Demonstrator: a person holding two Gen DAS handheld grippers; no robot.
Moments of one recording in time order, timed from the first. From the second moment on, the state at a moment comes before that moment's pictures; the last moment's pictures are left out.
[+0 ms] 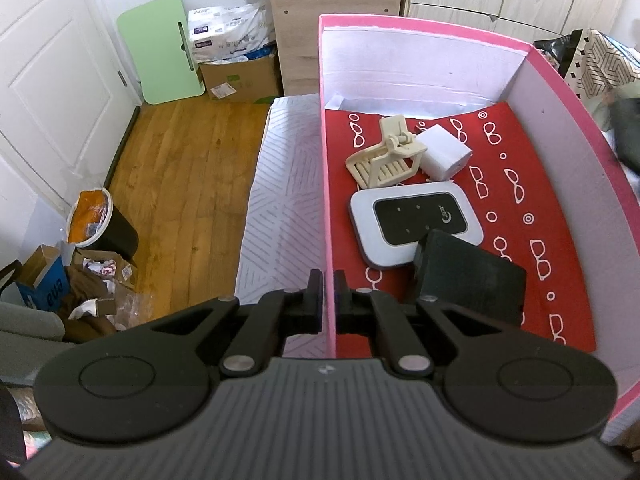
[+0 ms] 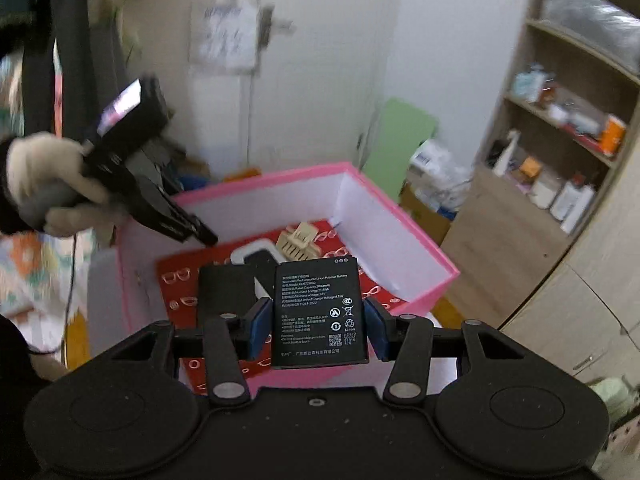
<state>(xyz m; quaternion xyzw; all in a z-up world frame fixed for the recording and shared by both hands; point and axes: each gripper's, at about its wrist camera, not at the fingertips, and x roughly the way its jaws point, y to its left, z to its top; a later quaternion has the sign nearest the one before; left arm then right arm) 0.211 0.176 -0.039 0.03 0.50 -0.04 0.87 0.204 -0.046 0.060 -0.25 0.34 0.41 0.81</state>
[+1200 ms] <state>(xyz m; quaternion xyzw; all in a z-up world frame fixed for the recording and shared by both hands) 0.210 0.179 -0.037 0.02 0.49 -0.04 0.87 0.256 0.034 -0.016 -0.36 0.44 0.44 0.70</state>
